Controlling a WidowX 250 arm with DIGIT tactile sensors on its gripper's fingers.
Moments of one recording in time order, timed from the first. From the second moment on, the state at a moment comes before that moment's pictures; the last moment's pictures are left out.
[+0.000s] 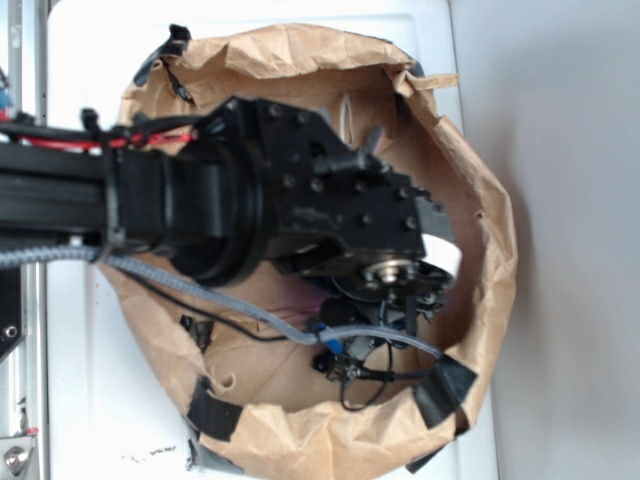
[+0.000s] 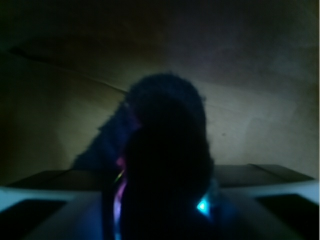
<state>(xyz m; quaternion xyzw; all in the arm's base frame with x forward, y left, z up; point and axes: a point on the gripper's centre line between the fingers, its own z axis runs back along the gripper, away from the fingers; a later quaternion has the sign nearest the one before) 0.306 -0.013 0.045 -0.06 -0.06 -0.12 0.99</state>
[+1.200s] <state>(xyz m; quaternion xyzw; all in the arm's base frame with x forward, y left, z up) 0.315 -0.001 0.147 -0.16 -0.03 -0.09 0.98</state>
